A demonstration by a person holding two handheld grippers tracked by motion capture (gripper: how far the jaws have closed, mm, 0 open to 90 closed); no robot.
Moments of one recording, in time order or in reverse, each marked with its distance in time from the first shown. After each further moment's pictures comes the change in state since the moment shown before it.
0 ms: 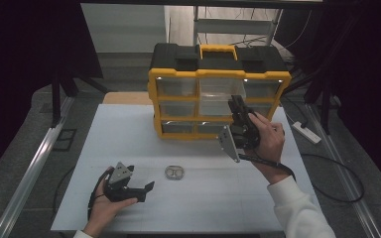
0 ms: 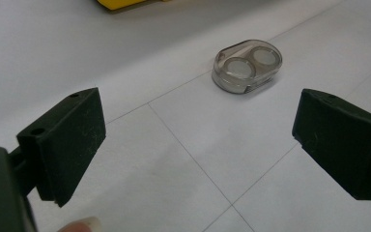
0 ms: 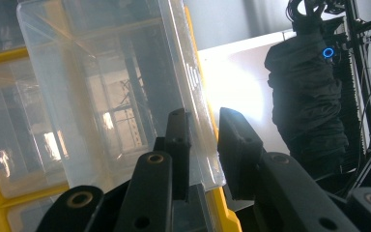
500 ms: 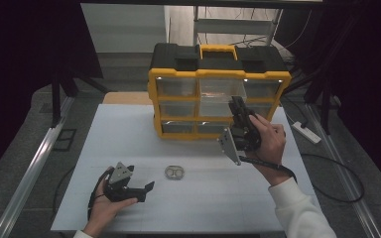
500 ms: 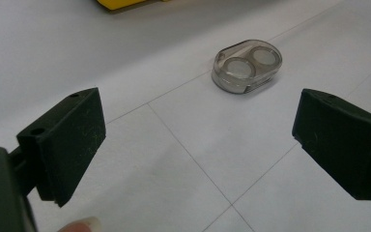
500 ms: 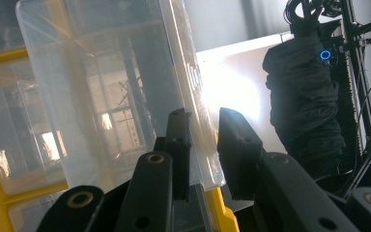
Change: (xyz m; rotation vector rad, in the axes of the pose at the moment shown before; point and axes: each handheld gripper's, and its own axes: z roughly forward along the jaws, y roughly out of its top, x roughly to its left) left arm 0.000 0.000 0.000 0.000 -0.001 0.001; right arm 0.000 0.000 -0.005 -0.002 -0.003 0.000
